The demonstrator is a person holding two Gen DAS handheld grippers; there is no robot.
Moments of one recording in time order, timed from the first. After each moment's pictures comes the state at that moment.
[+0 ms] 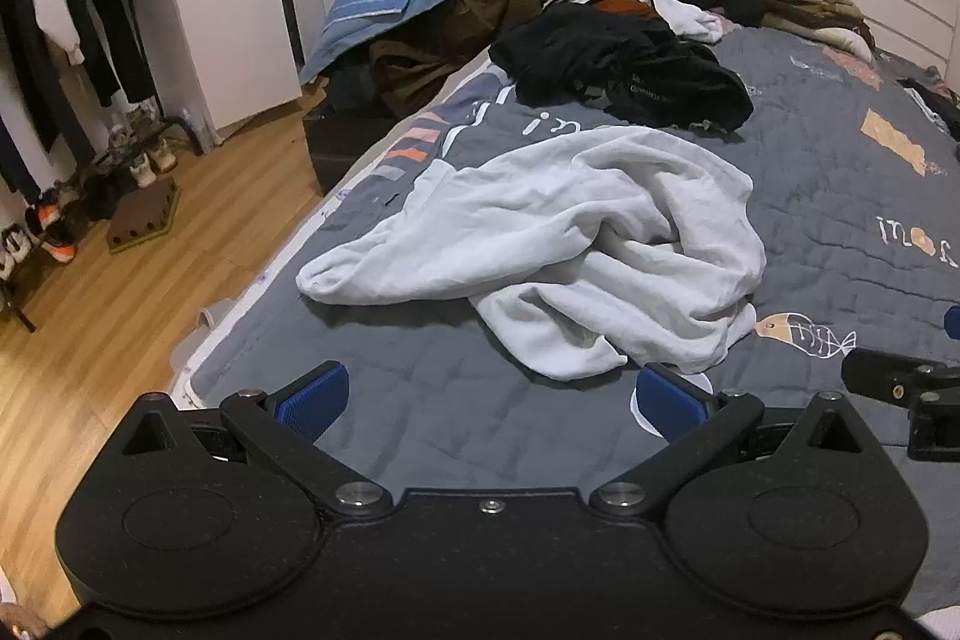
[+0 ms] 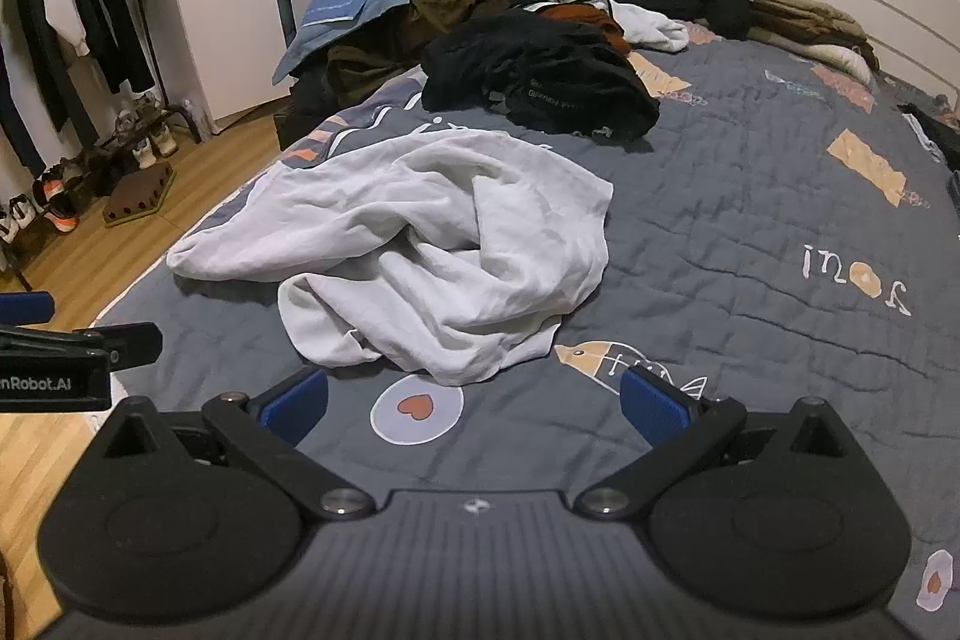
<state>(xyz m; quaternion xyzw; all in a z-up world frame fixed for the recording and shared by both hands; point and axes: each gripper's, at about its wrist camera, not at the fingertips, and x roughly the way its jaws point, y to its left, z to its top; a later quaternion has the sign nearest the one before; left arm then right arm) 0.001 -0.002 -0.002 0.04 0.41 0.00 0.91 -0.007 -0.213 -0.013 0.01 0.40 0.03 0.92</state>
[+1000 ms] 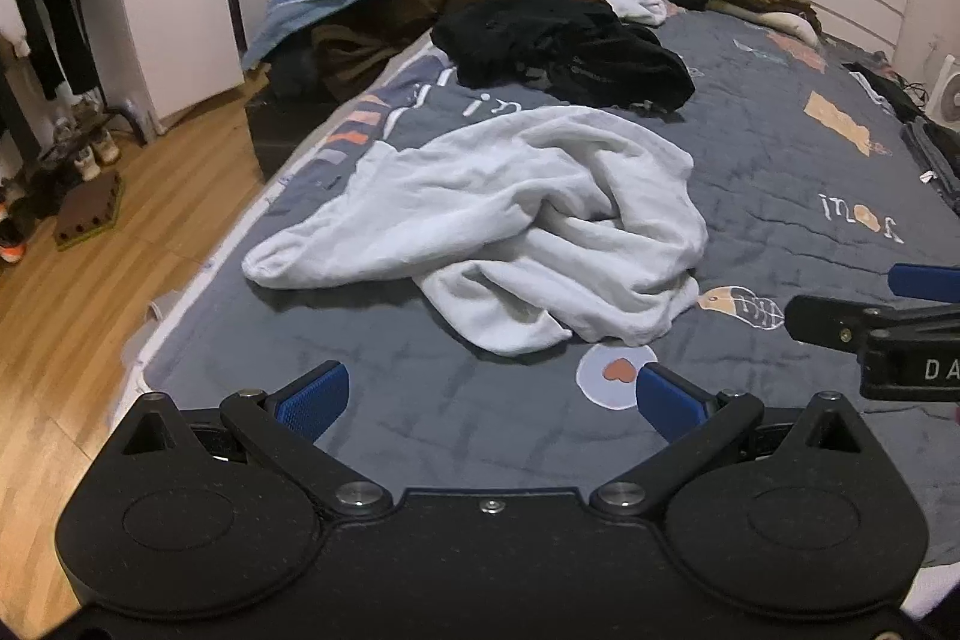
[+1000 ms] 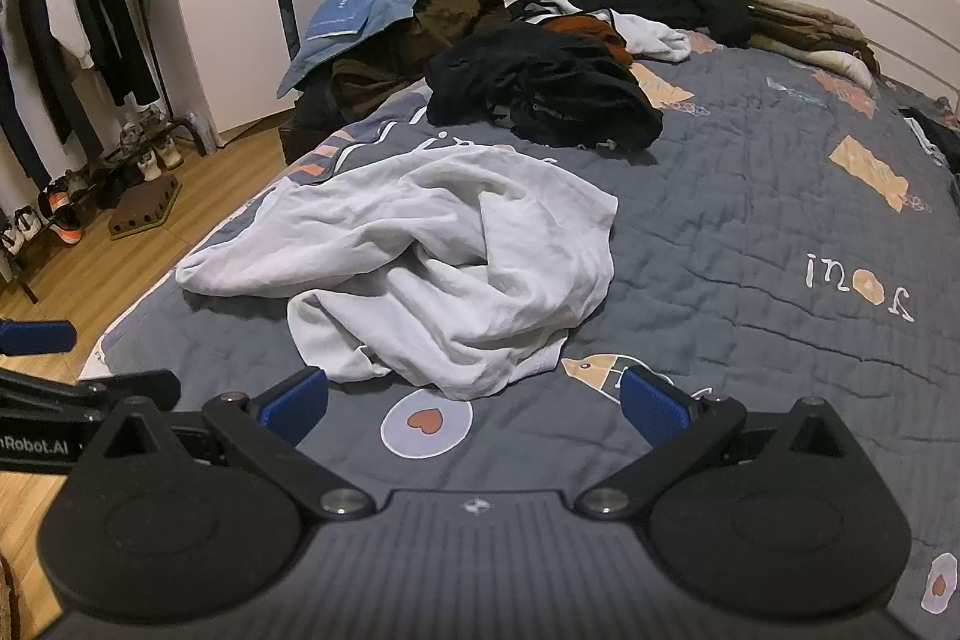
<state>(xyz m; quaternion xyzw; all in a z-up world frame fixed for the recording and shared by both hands) 0.001 -0.008 -0.009 0.01 0.42 -0.06 0.91 -0.007 -0.210 -0.005 0.02 0.39 0.04 0.92</state>
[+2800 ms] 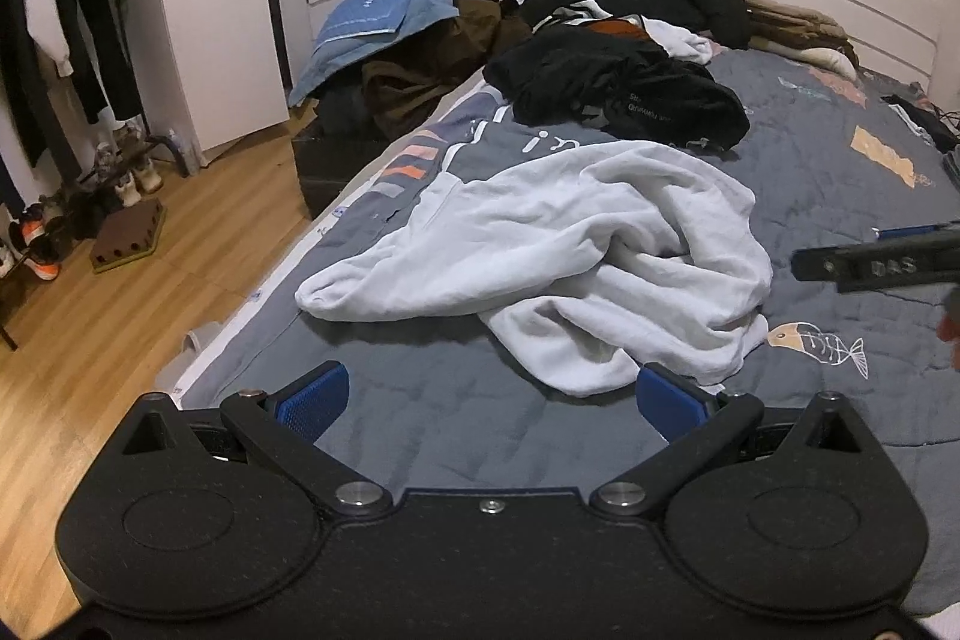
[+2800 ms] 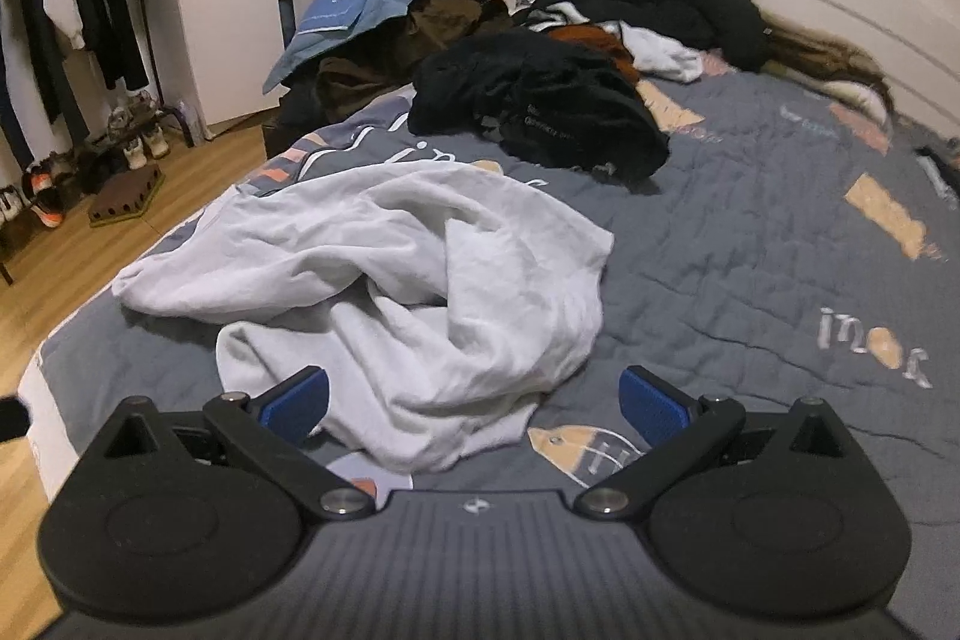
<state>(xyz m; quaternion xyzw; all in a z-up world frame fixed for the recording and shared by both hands) 0.010 0.021 -0.029 0.02 0.37 -0.03 0.93 0.073 -0.233 -0.049 -0.01 0.38 0.05 0.92</state>
